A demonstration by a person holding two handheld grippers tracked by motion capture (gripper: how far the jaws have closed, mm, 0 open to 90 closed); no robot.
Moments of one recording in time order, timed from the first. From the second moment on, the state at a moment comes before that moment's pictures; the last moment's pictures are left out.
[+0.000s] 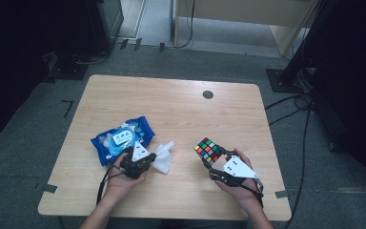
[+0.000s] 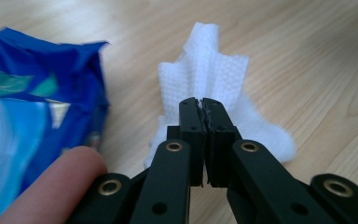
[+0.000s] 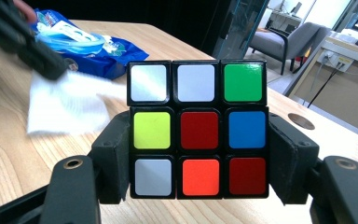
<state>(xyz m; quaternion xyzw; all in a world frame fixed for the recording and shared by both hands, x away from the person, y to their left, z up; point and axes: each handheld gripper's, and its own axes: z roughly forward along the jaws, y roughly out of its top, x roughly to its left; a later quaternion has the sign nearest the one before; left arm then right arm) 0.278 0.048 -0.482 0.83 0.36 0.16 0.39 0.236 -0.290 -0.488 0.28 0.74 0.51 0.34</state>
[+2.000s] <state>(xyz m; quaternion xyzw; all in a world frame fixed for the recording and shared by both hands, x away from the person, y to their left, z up) 0.256 0.021 -0.447 0.75 0.34 0.11 0.55 0.211 -0.236 -0.480 0.21 0.76 0.54 0.30</state>
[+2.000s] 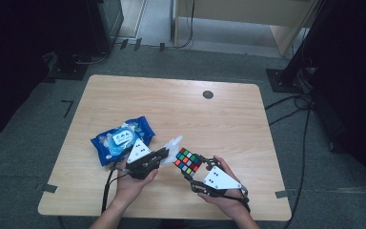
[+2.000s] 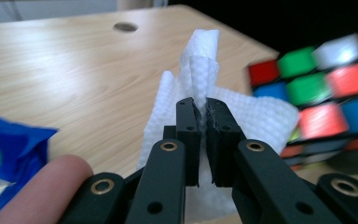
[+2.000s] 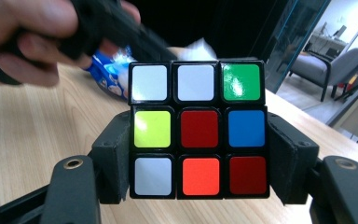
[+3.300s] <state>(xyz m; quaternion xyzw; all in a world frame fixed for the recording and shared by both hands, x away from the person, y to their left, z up) 0.282 0.044 -0.511 0.83 0.36 0.19 0.38 0.227 -0.270 -0.477 0.29 0.71 0.55 0.31</state>
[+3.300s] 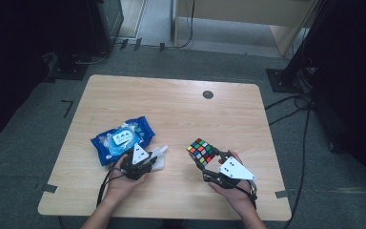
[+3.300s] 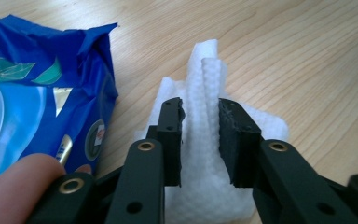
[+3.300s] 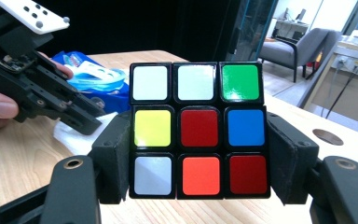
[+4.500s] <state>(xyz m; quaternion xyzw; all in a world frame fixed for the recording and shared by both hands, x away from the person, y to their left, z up) 0.248 0.100 -0.481 0.78 0.40 0.18 0.45 0.320 -0.282 -0.508 0.46 0.69 0.46 0.32</state>
